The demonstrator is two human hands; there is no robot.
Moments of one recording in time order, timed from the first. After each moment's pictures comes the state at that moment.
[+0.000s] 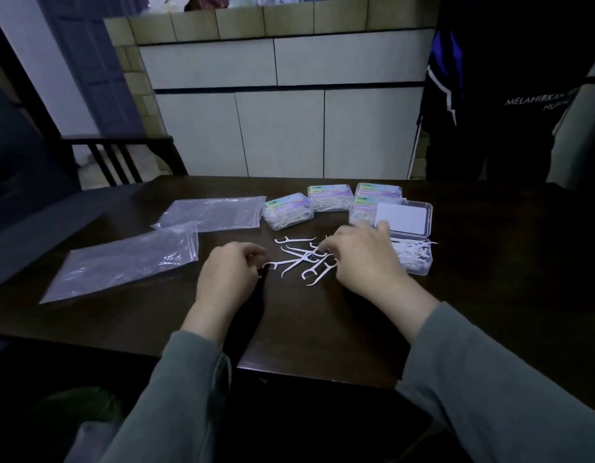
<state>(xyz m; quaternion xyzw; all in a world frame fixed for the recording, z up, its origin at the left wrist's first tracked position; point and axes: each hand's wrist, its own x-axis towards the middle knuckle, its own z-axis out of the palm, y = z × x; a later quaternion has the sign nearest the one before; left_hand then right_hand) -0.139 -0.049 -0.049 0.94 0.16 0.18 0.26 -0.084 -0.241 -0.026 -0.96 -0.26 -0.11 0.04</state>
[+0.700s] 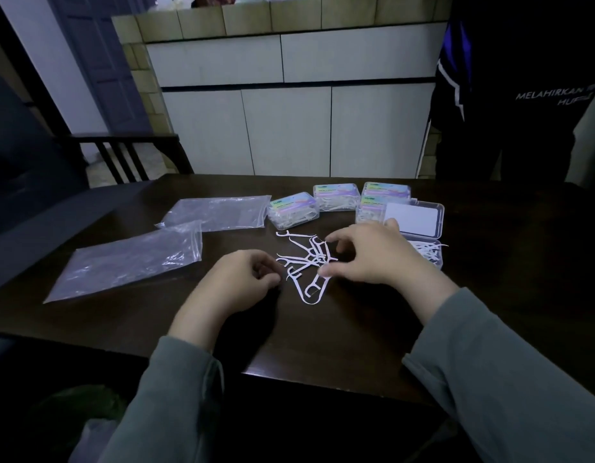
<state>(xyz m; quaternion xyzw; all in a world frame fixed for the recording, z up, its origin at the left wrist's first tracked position) -0.146 -0.046 -0.037 0.96 0.08 0.04 0.28 -0.058 -0.253 -0.021 -0.95 -0.29 -0.02 0.11</state>
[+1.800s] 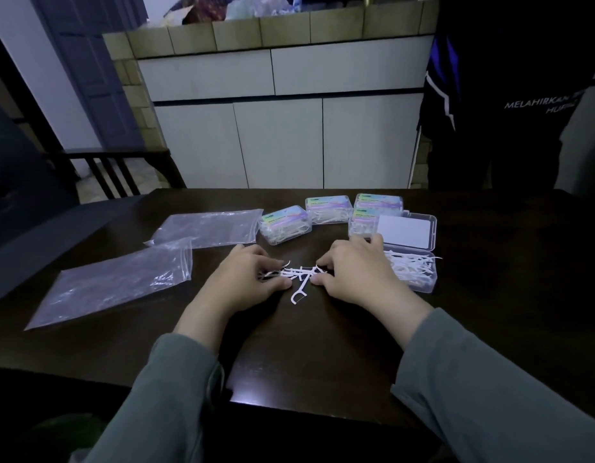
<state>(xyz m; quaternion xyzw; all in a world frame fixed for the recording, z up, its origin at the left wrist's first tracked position) -0.099 -0.036 -0.052 0.98 -0.01 0.09 0.18 -0.056 -0.231 -0.033 -0.97 -0.24 -0.05 0.04</state>
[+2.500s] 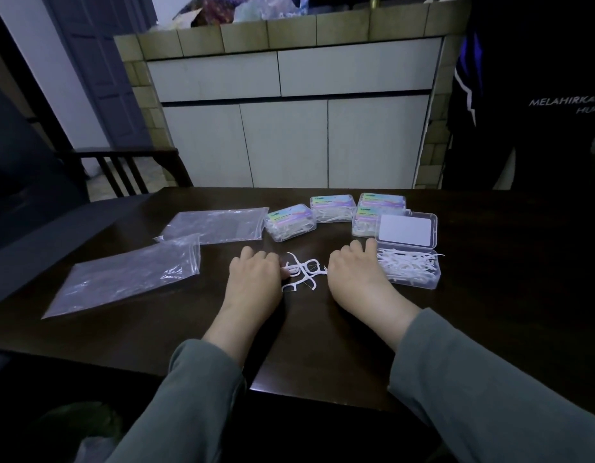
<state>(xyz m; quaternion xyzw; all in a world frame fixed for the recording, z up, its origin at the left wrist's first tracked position) -0.109 -0.068 -0.062 0.99 0.08 0.14 -0.03 -0.068 -0.218 -0.044 -0.96 -0.21 -0.05 -0.16</state>
